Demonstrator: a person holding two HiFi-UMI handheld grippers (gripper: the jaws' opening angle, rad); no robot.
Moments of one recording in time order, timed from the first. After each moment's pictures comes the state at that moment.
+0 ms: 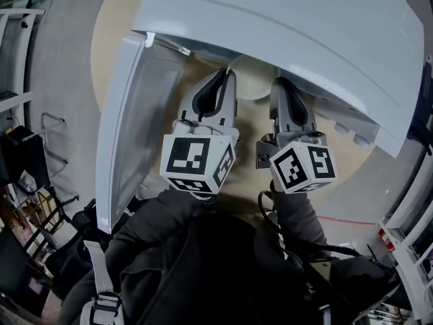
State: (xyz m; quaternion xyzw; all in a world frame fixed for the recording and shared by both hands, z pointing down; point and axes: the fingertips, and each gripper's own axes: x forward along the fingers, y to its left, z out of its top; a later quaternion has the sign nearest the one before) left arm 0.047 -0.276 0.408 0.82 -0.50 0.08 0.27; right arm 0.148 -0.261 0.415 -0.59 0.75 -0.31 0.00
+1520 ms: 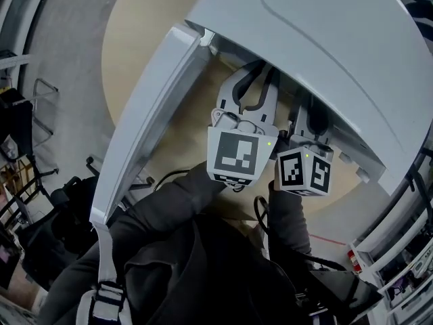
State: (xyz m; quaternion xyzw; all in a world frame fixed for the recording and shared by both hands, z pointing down) left arm 0.059 -0.316 0.407 0.82 -0.54 0.04 0.18; right arm 0.156 -0.298 0.422 -0.64 0.74 -0.20 -0.02
